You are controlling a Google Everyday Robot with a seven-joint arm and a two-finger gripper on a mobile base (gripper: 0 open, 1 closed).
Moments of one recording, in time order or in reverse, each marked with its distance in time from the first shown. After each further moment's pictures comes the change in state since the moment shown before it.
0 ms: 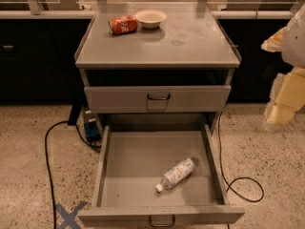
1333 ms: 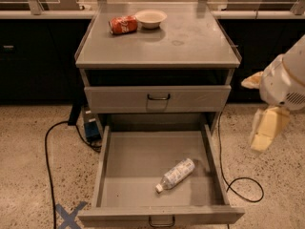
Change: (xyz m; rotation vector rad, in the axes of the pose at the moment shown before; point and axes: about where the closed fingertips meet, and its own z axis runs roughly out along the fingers) arm 0.019 0.010 0.098 -0.125 -0.081 -0.036
